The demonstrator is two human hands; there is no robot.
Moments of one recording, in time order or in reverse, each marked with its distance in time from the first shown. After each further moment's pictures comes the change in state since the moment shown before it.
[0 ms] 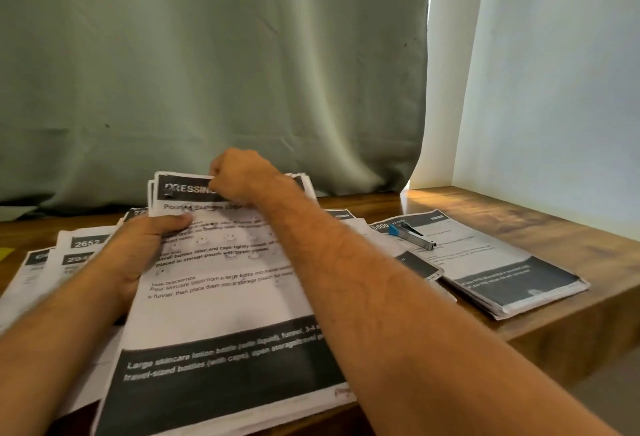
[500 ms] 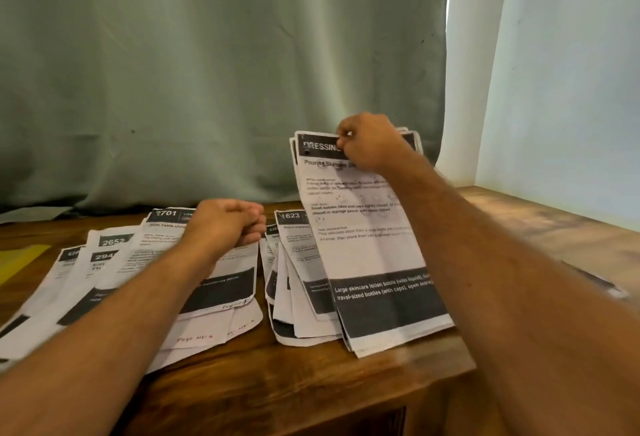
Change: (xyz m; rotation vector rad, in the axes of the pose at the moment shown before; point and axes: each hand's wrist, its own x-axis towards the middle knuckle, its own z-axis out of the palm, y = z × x) left_hand 0.024 -0.005 0.059 0.451 0.131 0.246; right_hand -0.044 0.126 -0.087 -0.087 0.317 0.060
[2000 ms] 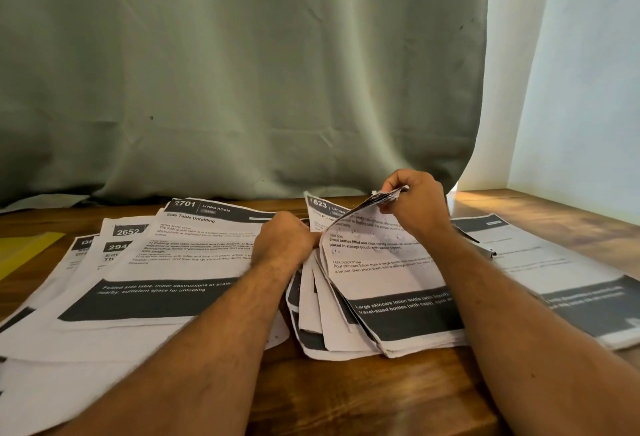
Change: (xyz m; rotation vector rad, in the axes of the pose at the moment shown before) left_hand 0.030 -0.028 0.068 0.496 0.056 -0.065; right_hand -0.053 0.045 0.090 0.460 0.218 0.233
